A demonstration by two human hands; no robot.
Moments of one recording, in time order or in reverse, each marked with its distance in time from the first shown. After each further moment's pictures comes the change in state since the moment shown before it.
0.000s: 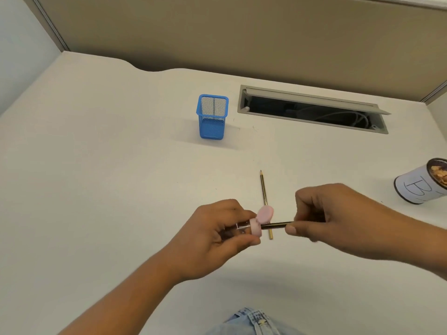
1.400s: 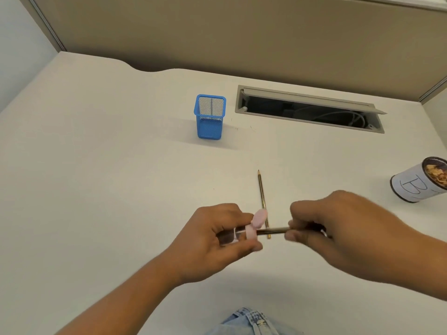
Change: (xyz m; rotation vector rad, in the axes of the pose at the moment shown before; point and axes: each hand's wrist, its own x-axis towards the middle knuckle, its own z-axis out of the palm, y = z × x) left_hand -0.002 0.003 0.005 -0.091 0.013 -0.020; right_hand -0.018 -0.008 0.004 -0.346 0.108 -0.214
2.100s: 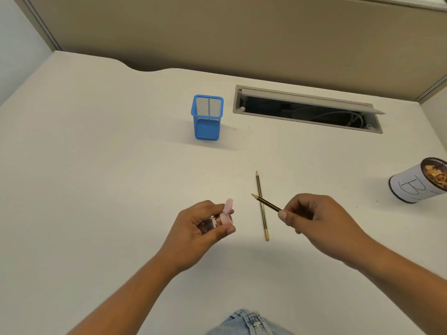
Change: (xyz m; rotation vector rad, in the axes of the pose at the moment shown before) left_hand -0.003 -0.058 0.009 -0.152 0.211 -0.248; right_hand 0.022 0.024 0.055 0.782 0.139 0.443
